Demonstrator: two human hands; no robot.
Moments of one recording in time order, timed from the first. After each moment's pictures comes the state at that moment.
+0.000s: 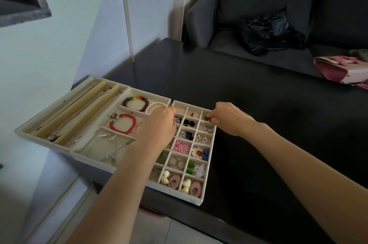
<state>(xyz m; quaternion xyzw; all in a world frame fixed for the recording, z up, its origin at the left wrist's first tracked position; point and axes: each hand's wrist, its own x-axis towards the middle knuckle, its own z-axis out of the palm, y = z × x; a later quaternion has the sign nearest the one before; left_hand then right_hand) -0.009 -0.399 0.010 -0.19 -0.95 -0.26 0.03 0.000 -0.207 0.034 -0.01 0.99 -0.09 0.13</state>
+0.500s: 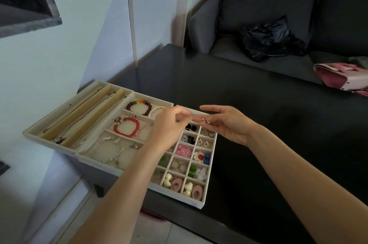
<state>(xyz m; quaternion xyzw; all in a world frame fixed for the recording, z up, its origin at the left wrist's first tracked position) -0.005 -0.394 0.021 -0.17 -0.87 -0.45 -0.02 0.016 -0.220 0.047 0.17 0.59 -0.77 0.17</state>
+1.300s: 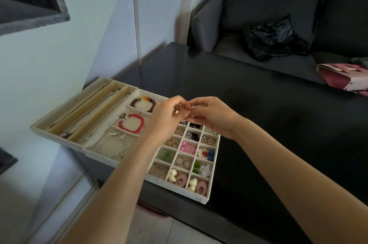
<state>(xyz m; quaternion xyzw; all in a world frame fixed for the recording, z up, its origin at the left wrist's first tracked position) -0.006 -0.411 0.035 -0.21 -0.86 -0.46 0.00 0.009 -0.266 0.058 0.04 0.73 -0.66 0.16</state>
